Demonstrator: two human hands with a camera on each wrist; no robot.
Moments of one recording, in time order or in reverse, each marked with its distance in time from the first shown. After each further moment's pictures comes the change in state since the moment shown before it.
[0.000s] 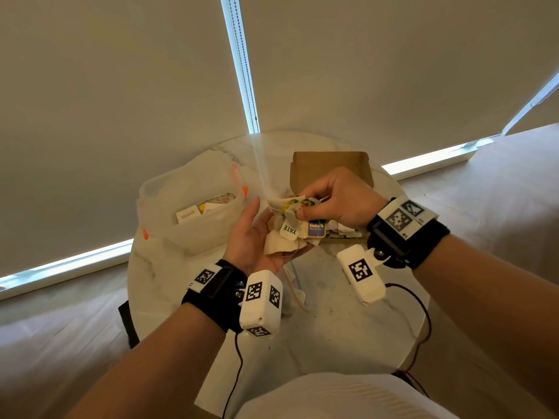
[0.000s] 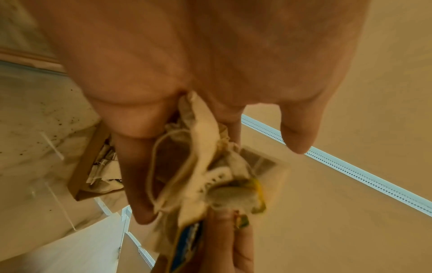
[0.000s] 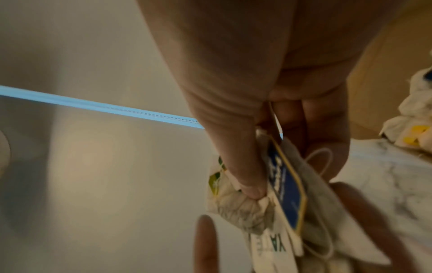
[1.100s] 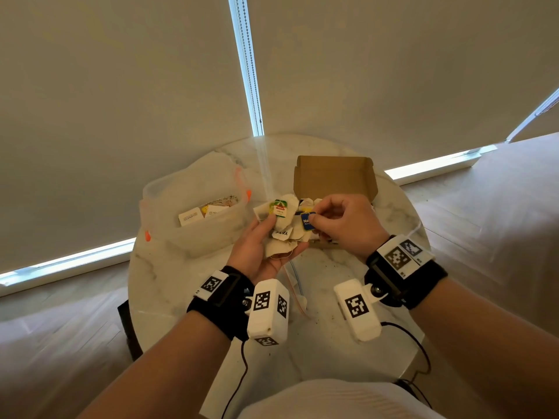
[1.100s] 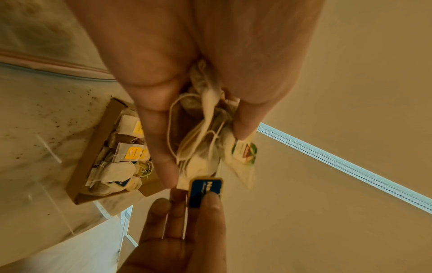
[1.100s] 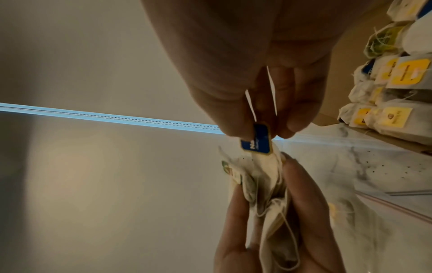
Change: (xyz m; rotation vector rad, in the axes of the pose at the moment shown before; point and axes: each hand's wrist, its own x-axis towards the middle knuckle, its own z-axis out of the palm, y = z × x) left_hand 0.009 -0.002 -0.010 0.042 0.128 0.115; right_hand -0.009 0.031 0.034 0.185 0.343 0.095
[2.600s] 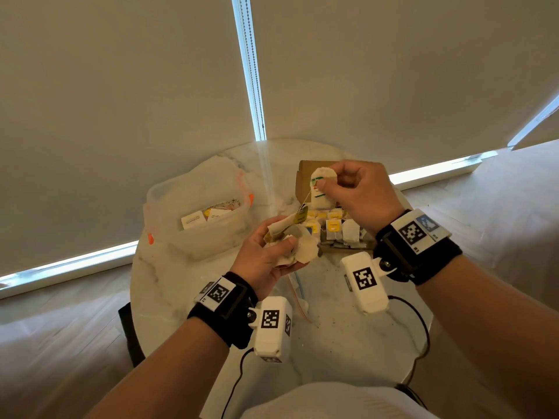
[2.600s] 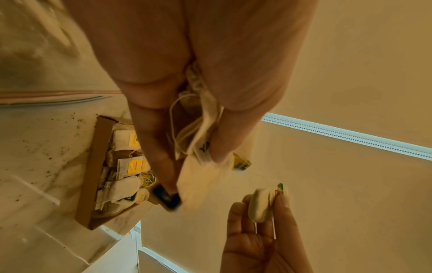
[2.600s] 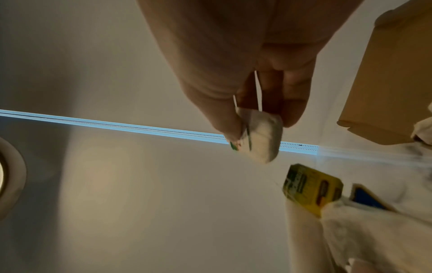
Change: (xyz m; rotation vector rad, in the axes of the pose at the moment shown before) left_hand -0.013 -0.004 -0.002 0.198 -0.048 0.054; right_hand 0.019 -0.038 -0.022 0.070 0.086 -0.162
